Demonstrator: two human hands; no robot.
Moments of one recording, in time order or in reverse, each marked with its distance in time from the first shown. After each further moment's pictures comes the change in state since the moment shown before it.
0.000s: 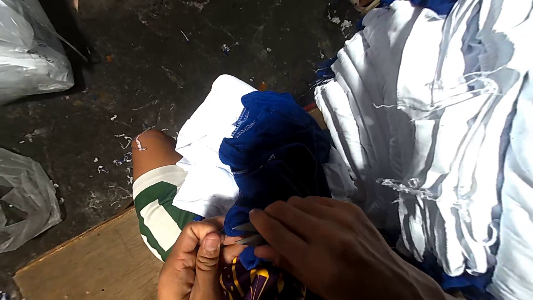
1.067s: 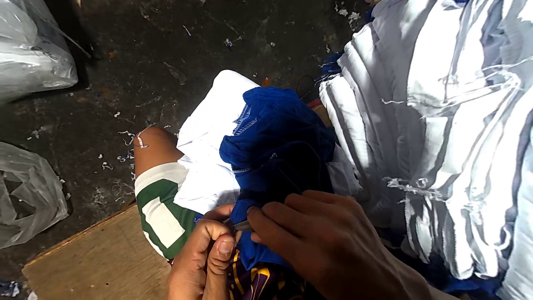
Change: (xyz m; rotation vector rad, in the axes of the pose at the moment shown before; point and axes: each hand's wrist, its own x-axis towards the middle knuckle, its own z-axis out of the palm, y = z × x) left_hand 0.005 -0.010 -0.008 0.208 -0.154 0.117; right_hand 0.002 0.003 0.005 -0.023 0.030 -0.010
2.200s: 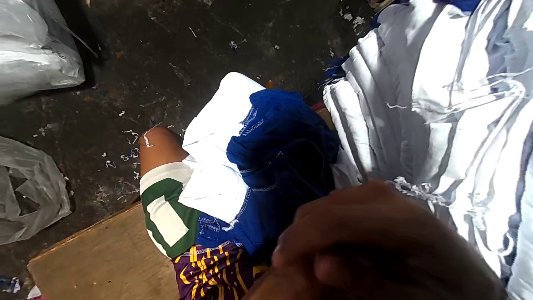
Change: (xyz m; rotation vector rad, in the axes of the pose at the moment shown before) left_hand 0.009 0.021 0.050 0.343 -0.728 0.060; right_hand 0.017 0.032 -0.036 1.059 -0.166 0.007
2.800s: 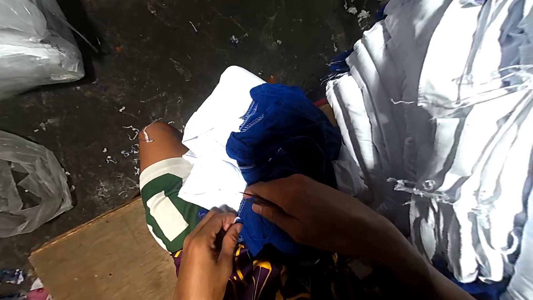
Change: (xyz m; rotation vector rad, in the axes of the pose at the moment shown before) left_hand -0.044 -0.086 -0.009 0.226 0.739 -0.274; right_hand 0.010 0.041 0.023 -0.462 -0.204 0.418
